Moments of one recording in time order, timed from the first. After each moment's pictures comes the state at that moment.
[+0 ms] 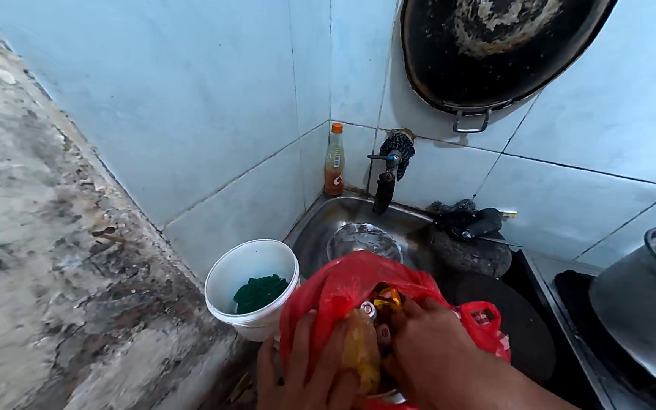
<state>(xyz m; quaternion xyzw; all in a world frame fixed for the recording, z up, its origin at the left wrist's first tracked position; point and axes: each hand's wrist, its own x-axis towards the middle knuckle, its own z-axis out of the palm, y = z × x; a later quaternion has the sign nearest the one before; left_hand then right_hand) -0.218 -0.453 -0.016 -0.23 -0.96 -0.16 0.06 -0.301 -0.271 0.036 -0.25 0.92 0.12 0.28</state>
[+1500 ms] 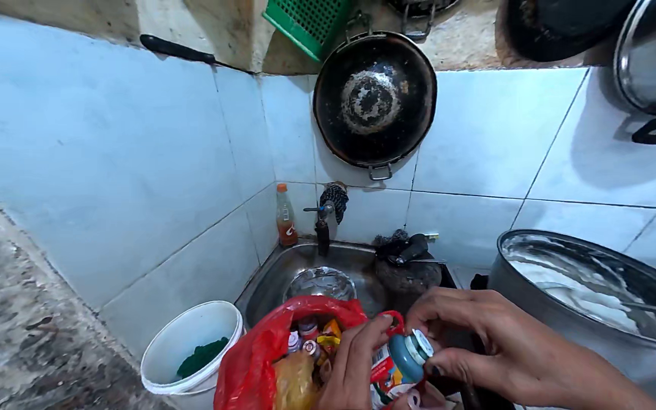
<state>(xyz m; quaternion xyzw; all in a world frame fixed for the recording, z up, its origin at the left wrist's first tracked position) -0.226 -0.336 0.042 -0.31 -0.80 -0.49 0.15 -0.256 -0.103 0.096 -0.43 0.82 -0.37 -0.08</state>
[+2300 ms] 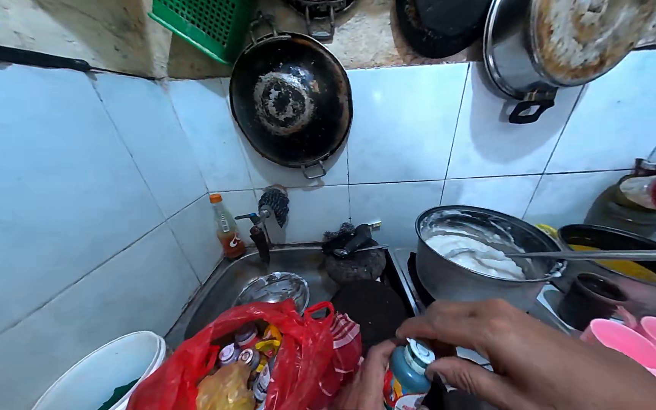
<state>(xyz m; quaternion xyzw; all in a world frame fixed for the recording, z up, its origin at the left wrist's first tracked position) -0.186 -0.251 0.022 -0.37 -0.70 -0.61 -0.03 -0.166 -0.032 0.103 -0.36 0.89 -0.24 -0.13</state>
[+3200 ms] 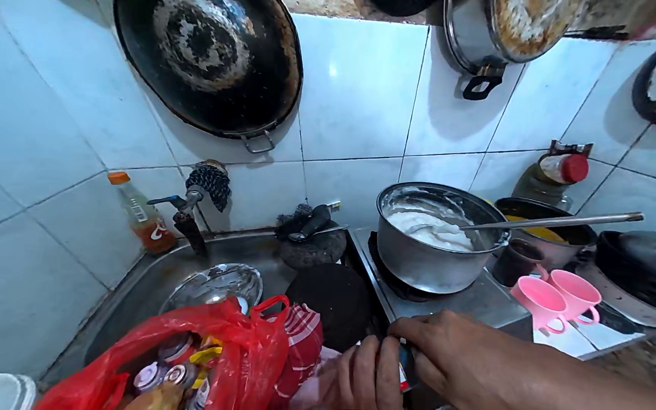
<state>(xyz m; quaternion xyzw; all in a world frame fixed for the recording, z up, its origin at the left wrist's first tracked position) -0.179 -0.199 -0.045 -0.35 -0.82 -0.38 0.25 -0.156 -0.048 0.089 -0.05 0.96 -0.19 0.19</state>
